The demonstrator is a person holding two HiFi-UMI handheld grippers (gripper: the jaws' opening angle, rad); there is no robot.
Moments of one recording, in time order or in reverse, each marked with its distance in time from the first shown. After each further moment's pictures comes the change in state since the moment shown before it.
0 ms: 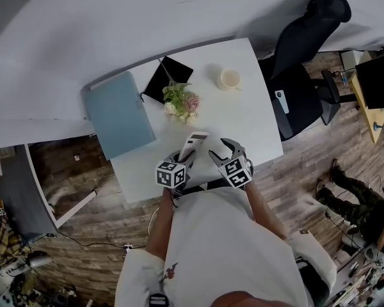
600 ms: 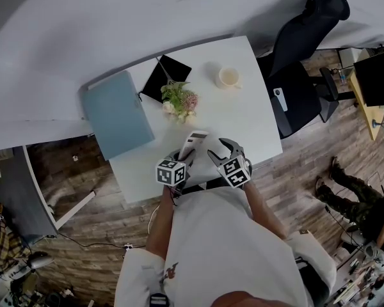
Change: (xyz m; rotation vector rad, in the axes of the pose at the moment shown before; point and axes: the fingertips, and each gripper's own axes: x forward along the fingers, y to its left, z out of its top) left arm 0.009 0.004 -0.008 -0.012 0.023 -0.011; right arm 0.005 0.004 -0.007 0.006 0.008 -0.002
